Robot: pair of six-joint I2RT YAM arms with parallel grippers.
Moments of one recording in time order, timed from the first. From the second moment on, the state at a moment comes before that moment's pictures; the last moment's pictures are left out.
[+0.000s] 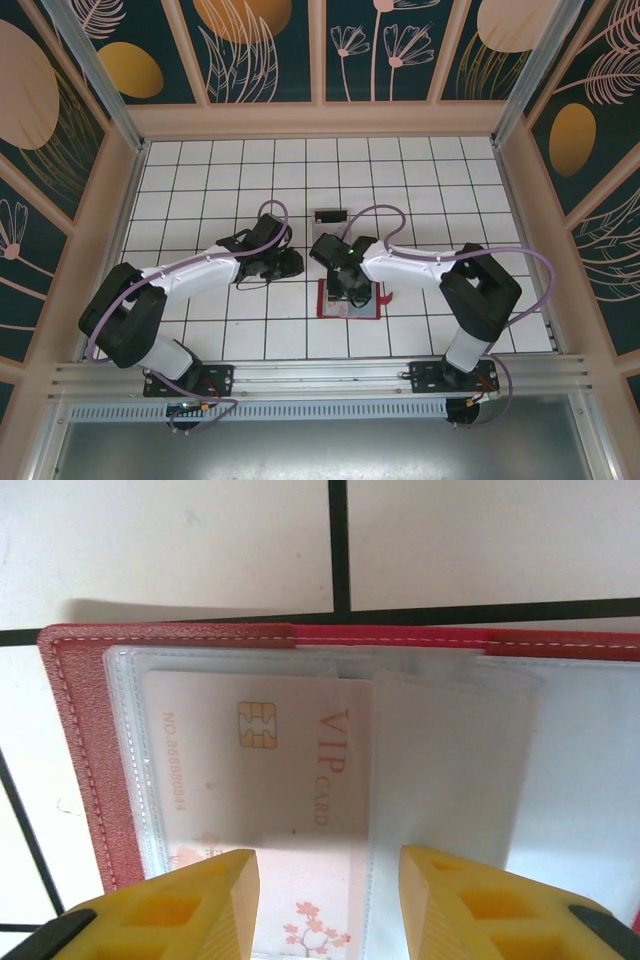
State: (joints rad) left arm -0.67 1.52 0.83 -0.33 0.19 -0.79; right arm 0.96 1.71 1.07 -0.81 0.04 0.94
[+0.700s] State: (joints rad) left arm -0.67 1.57 0.89 -0.36 0.23 -0.75; right arm 1.01 1.79 1.16 -1.11 0.28 1.00
